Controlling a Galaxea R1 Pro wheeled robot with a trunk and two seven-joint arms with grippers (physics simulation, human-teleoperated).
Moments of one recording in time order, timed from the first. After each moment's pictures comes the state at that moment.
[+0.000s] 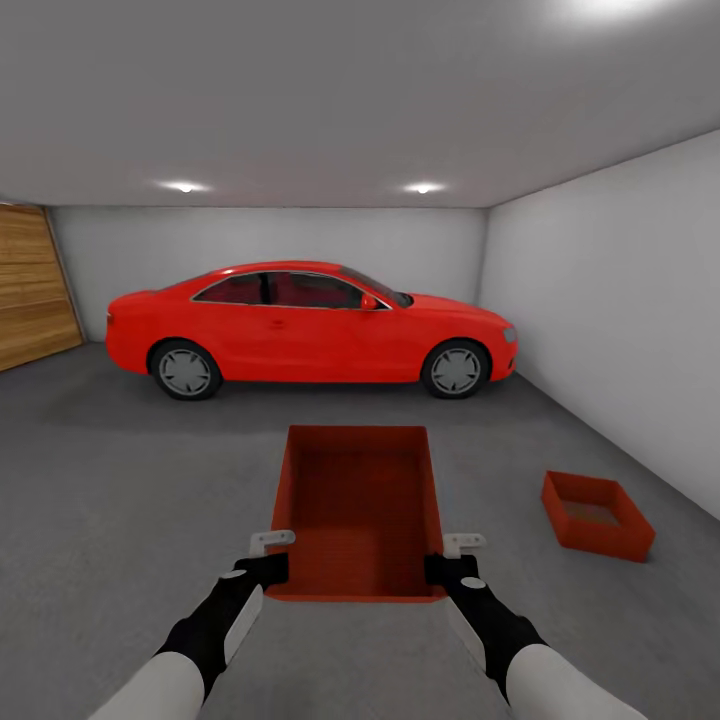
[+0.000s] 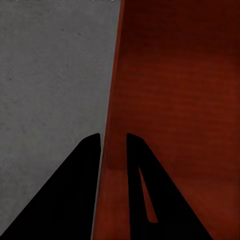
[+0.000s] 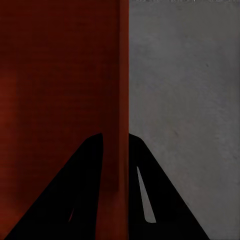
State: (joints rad) left arm -0.59 -0.08 -0.04 -0.54 0.14 0.22 0.12; right arm -0.64 0.09 0.15 -0.39 -0.10 0.04 -0.17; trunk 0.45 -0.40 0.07
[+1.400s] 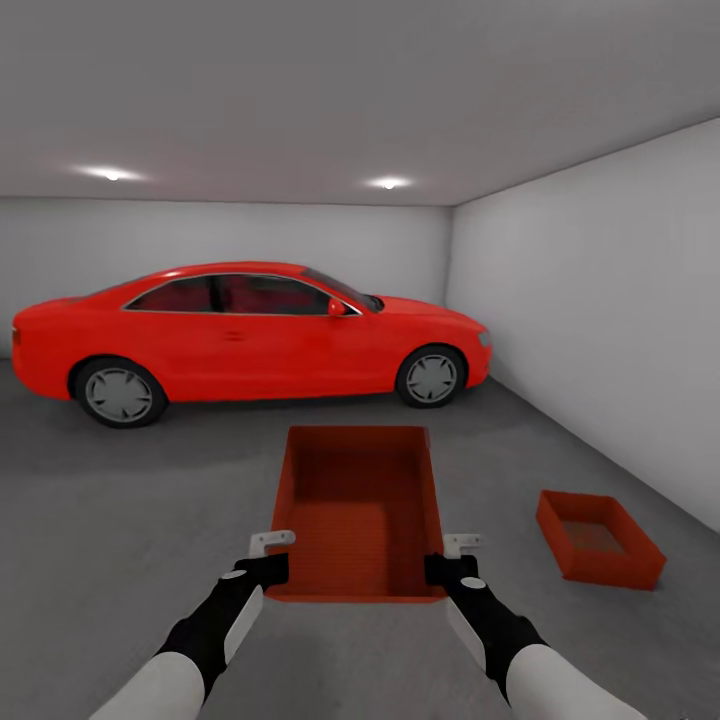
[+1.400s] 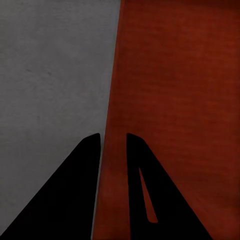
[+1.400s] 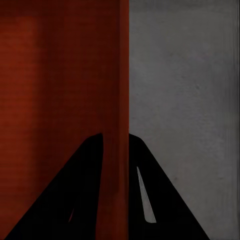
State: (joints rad) left arm -0.59 -0.08 -0.04 -0.54 0.14 0.22 0.12; right arm -0.64 0.09 0.16 -0.39 -0.11 0.04 -0.17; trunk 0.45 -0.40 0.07
